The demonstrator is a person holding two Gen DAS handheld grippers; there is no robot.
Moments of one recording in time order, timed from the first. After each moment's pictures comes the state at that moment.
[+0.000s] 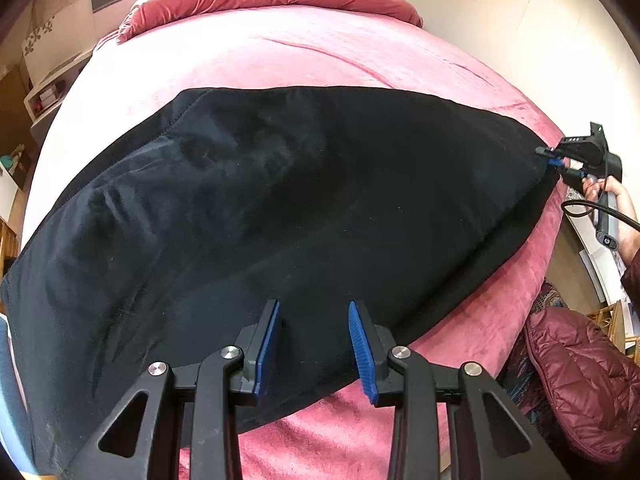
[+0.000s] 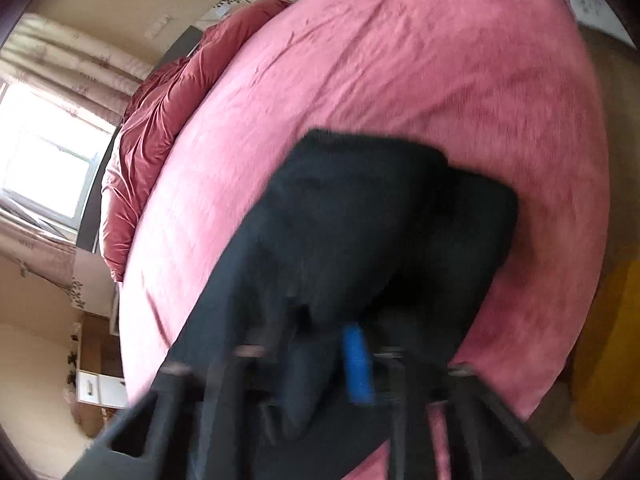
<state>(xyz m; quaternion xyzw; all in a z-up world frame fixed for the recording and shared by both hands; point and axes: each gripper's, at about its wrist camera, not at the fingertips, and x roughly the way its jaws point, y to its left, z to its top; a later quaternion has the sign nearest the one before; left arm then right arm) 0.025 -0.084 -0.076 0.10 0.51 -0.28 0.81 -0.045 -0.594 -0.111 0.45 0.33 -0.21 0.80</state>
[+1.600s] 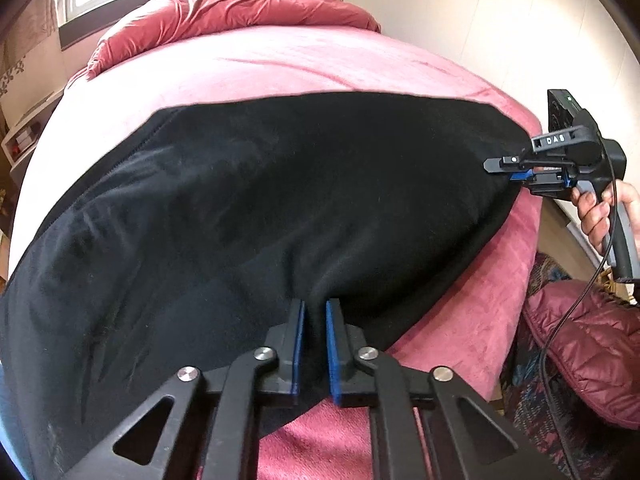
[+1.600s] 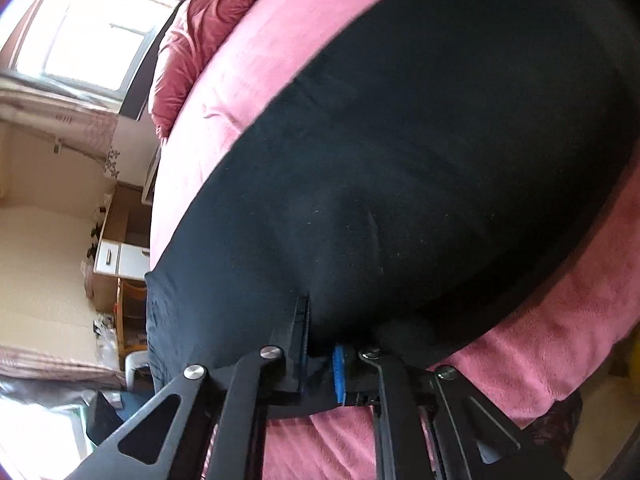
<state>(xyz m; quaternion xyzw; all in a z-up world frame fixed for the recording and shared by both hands) 0.014 -0.092 -0.095 0.12 0.46 -0.34 0.82 -0.019 -0.417 -0.136 0.41 0.45 -0.01 0.79</state>
